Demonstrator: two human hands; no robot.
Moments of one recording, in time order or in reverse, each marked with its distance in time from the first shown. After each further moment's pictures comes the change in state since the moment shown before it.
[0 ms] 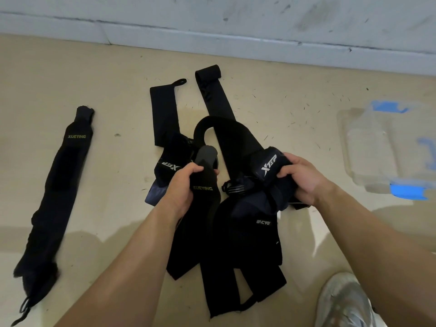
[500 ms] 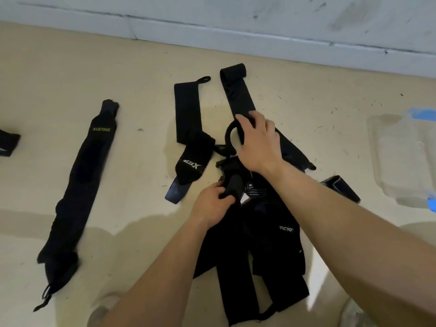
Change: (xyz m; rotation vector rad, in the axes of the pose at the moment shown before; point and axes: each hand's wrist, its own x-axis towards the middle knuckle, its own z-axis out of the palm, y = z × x) left_hand 0.027 -0.049 -0.028 1.044 0.115 0.288; right_hand 0.055 -0.027 0.142 -1.349 0.263 -0.605
